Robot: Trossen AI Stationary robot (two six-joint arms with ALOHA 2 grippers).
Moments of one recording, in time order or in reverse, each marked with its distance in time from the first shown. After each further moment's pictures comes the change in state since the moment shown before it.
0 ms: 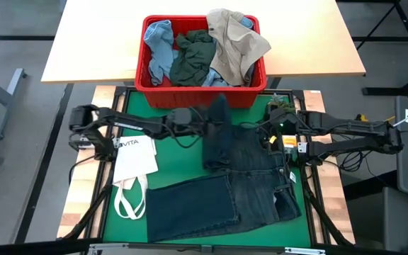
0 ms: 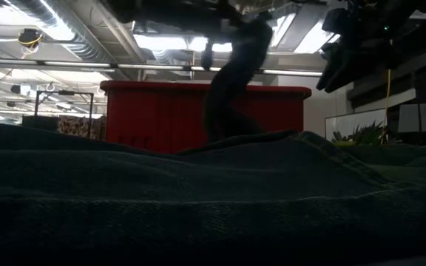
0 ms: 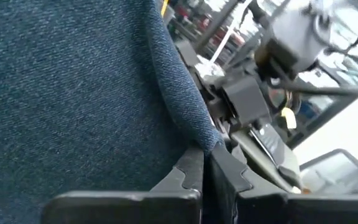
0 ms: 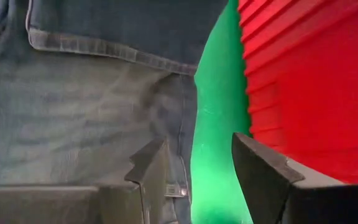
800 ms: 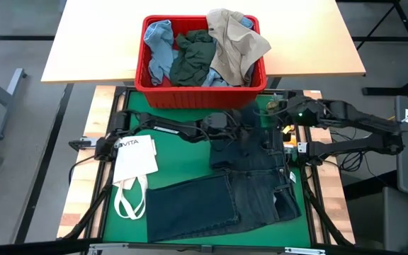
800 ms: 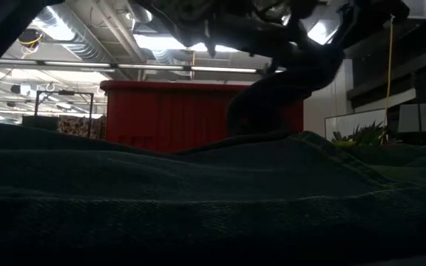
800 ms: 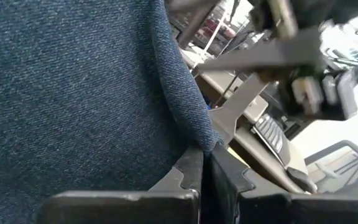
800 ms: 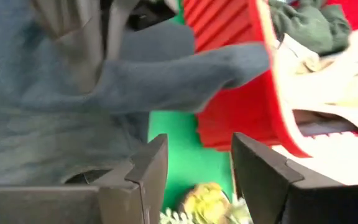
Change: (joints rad) left arm -0.005 0.464 0.476 -0.003 0.043 0.022; right arm 0.000 -0.029 0.332 -0.345 0.125 0.018
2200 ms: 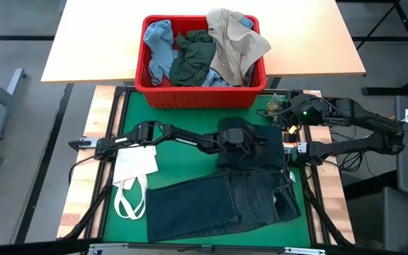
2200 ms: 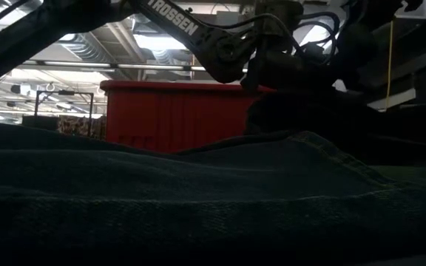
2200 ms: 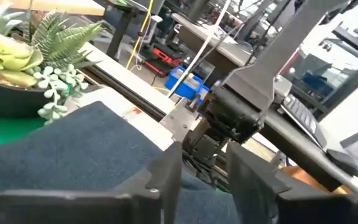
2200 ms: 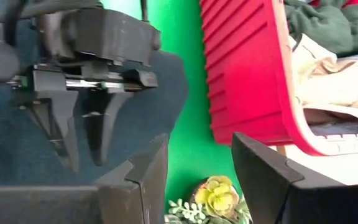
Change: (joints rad) left arm -0.048 0.326 0.284 0.006 -0.071 0.076; right arm 0.000 0.001 0.062 -0.092 -0.077 -0.001
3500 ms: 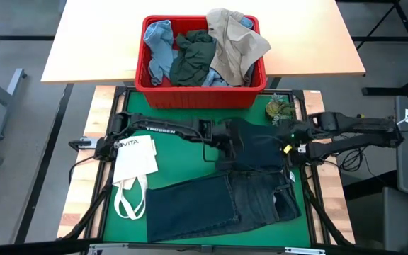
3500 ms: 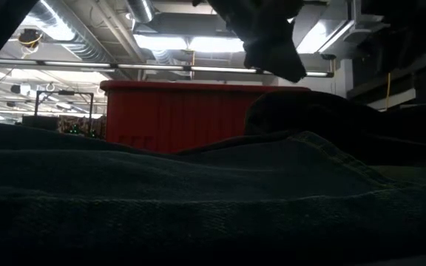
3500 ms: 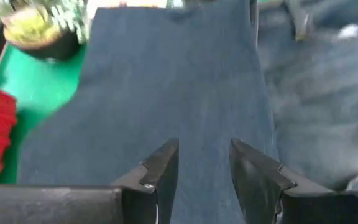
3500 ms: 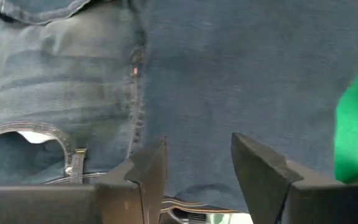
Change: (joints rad) left arm -0.035 -0.374 -0.001 -1.070 0.082 0.605; right arm 0.228 -0.018 -0.239 -0.042 -0.280 0.338
